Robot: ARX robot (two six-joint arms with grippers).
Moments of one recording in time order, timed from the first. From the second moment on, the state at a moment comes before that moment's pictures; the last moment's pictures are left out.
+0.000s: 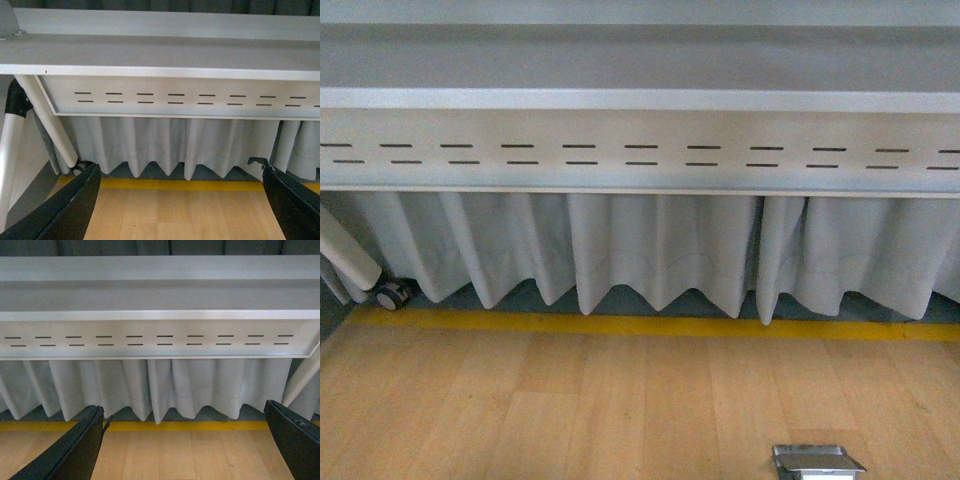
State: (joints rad) left arm 0.00 0.01 0.01 0.00 0.00 -0.01; right arm 0.00 0.00 0.01 0.00 0.00 -0.01
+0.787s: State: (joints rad) left arm 0.00 0.01 0.01 0.00 0.00 -0.01; right arm 0.00 0.00 0.01 0.00 0.00 -0.01
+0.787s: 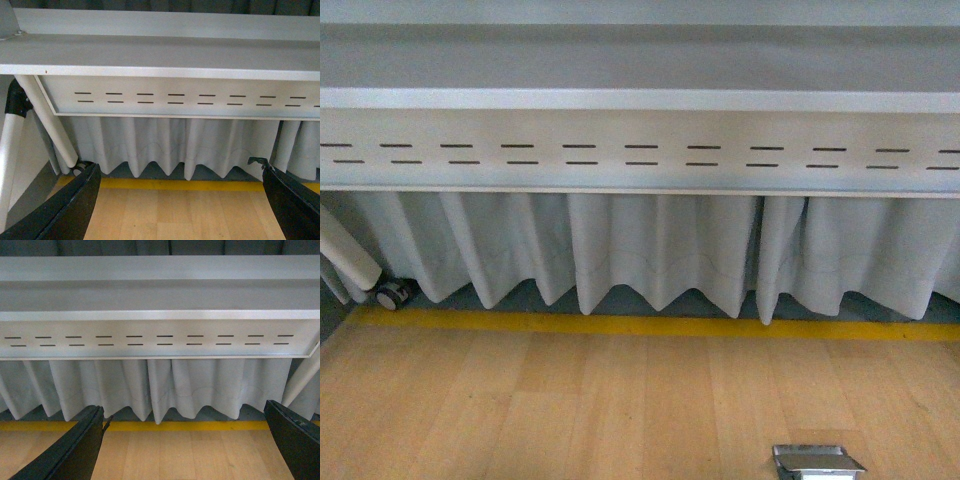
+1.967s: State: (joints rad) left arm 0.00 0.01 0.01 0.00 0.00 -0.01; right arm 0.00 0.00 0.01 0.00 0.00 -0.01
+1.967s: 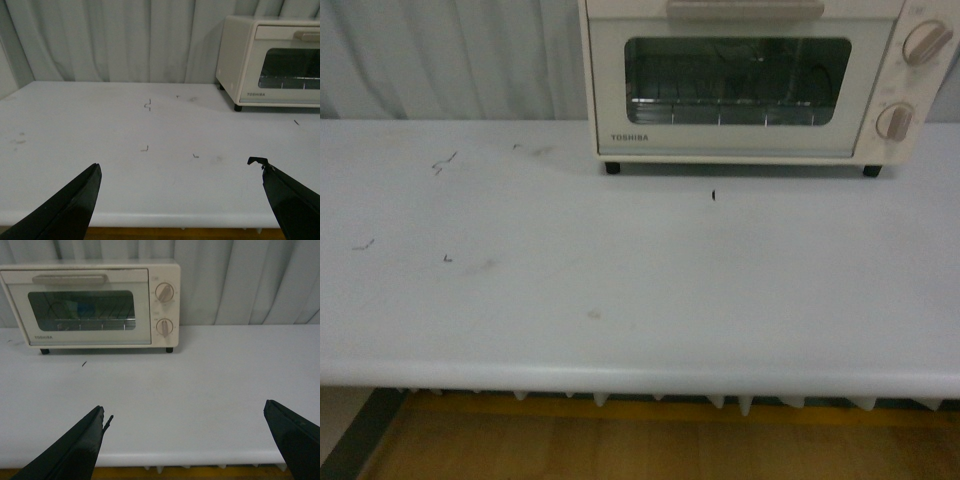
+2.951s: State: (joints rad) left arm 0.00 0.01 0.01 0.00 0.00 -0.01; right arm 0.00 0.00 0.01 0.00 0.00 -0.01
